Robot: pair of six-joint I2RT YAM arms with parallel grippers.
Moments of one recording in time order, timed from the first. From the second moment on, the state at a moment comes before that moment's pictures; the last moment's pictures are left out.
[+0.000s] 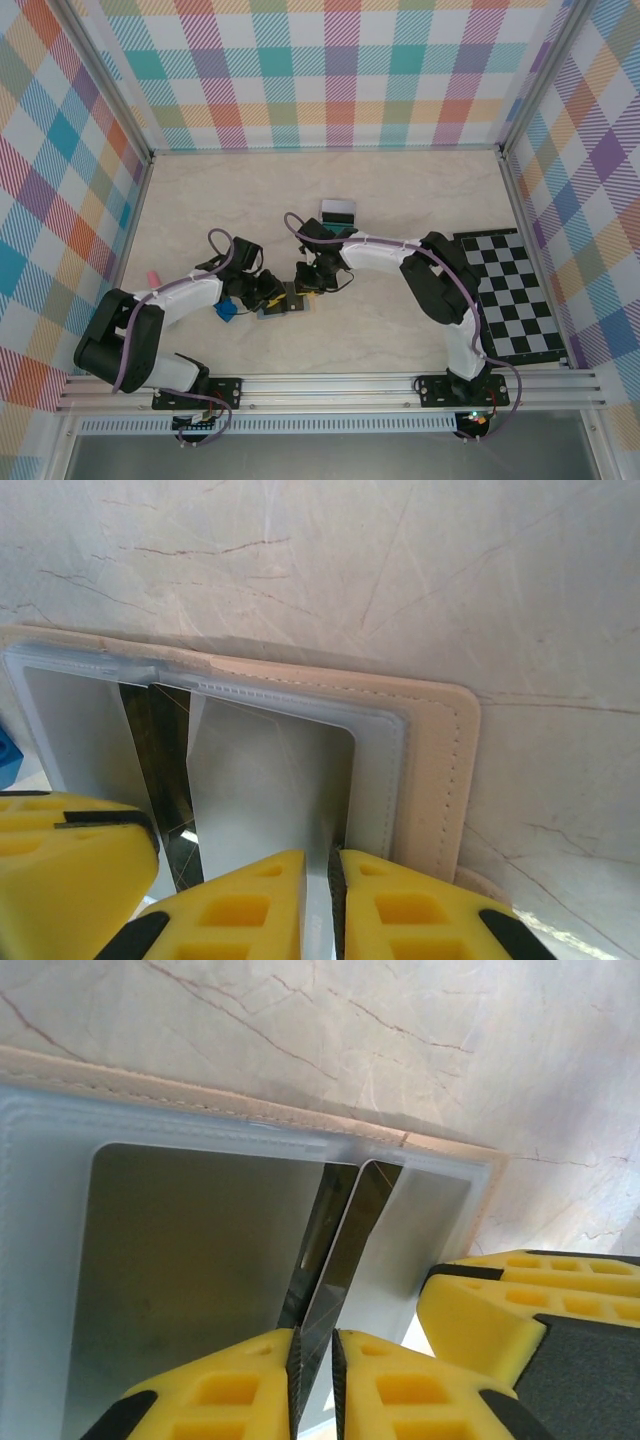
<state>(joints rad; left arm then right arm) -0.43 1.40 0.61 -0.32 0.40 -1.00 0.86 2.03 1.36 -0.56 -0.38 0.76</state>
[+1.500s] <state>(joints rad) -0.40 1.38 0.61 -0.35 0.43 -0.86 0.84 2.06 1.37 -0.53 -0.46 0.79</state>
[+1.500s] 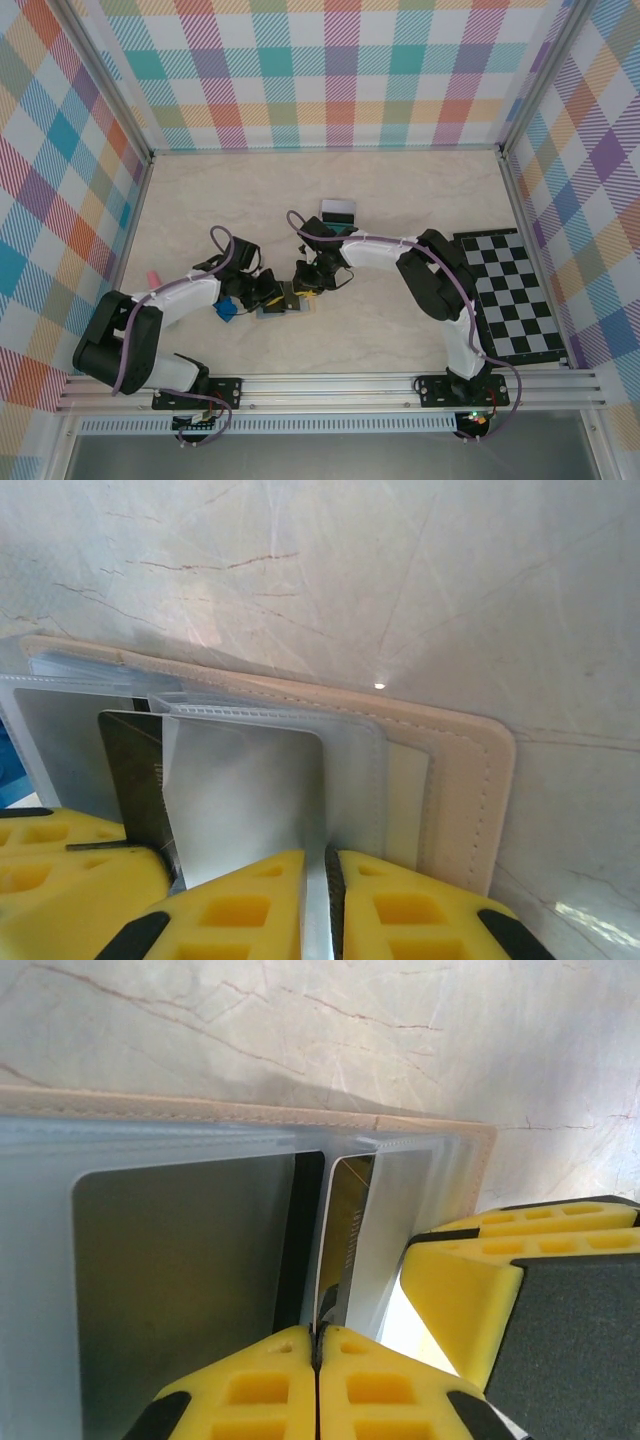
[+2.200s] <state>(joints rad) -0.38 1.27 0.73 -0.65 0.30 -0.79 0.83 2.06 1.37 -0.52 -0.46 0.78</state>
